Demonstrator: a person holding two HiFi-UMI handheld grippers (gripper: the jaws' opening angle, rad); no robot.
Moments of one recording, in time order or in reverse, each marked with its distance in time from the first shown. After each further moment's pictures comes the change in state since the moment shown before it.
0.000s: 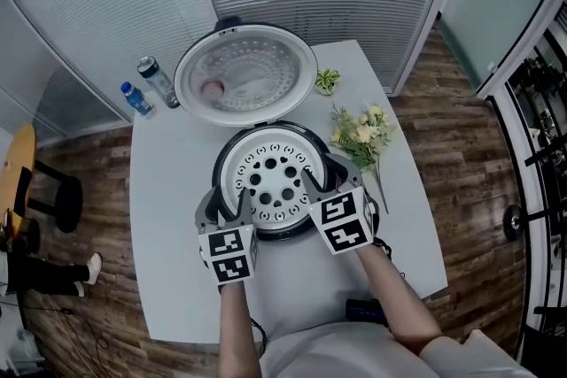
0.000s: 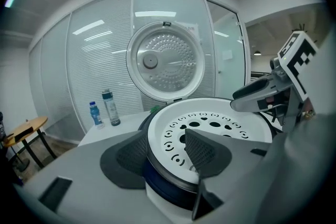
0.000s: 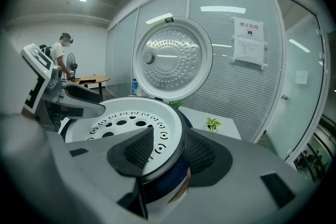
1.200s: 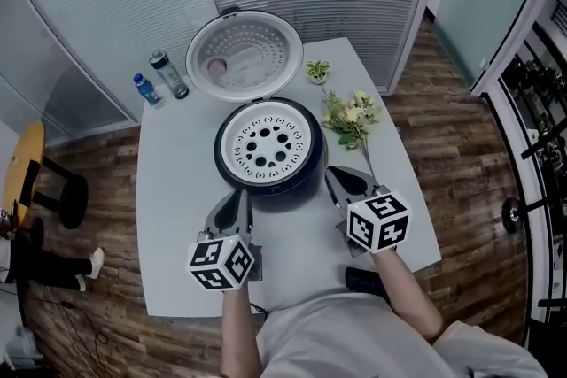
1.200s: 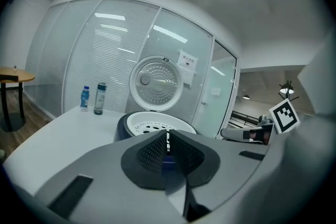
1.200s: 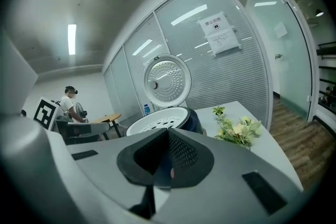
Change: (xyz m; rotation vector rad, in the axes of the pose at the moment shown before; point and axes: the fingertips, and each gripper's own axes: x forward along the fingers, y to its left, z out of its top) left arm -0.123 -0.053 -0.005 -0.318 -0.199 -0.243; right arm -0.126 0.017 -0.044 0.397 -0.206 0.165
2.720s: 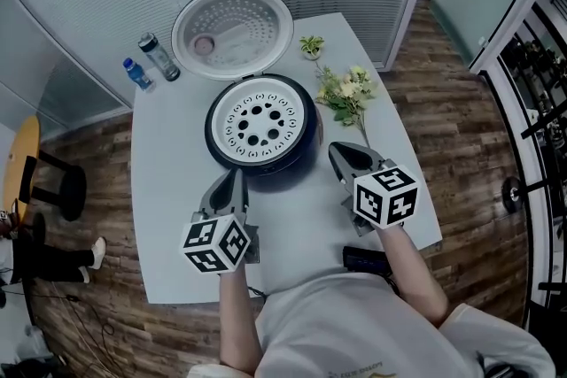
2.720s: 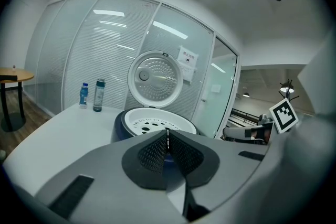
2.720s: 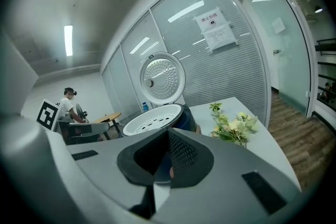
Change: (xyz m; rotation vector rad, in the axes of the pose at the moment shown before) left arm 0.008 -0.004 -0.006 -0.002 0.041 -0.002; right arm -0.006 -0.019 -0.004 0.031 0.031 -0.001
